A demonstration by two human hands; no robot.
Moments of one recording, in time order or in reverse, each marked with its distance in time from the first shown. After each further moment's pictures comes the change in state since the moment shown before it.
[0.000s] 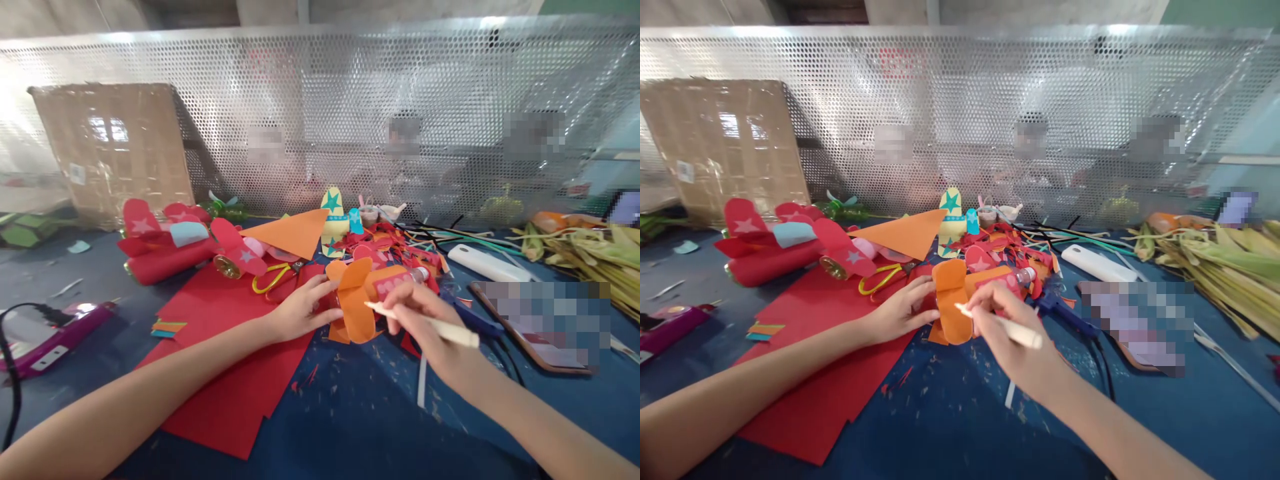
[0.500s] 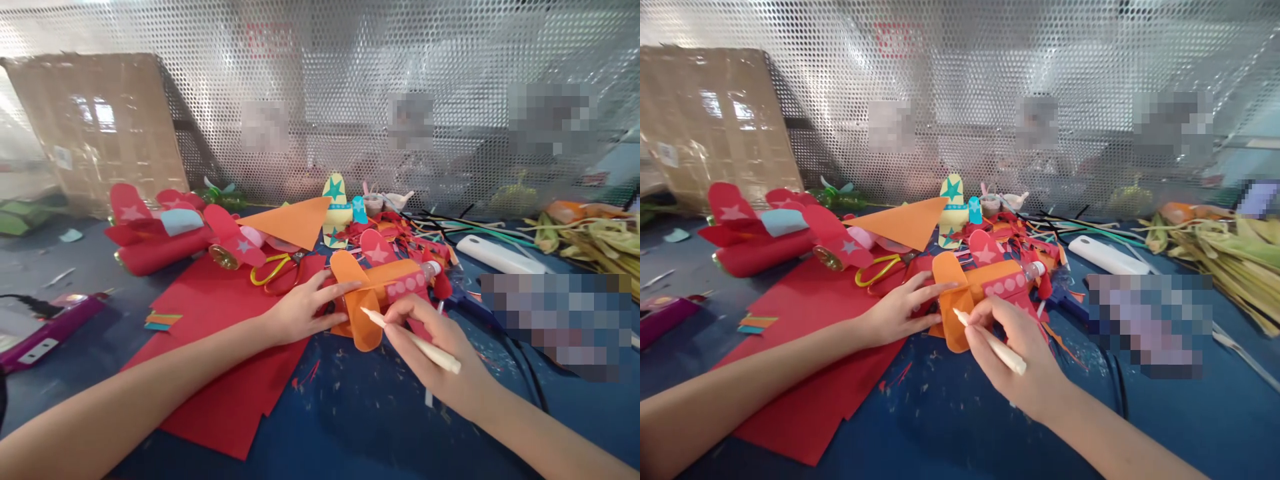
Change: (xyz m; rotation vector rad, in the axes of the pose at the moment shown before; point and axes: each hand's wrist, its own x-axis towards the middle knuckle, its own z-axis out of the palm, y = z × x) left_hand -0.008 0.001 0.006 0.143 -0.020 0.082; right_hand -0.016 0.013 0.010 -0.287 -0.035 -0.076
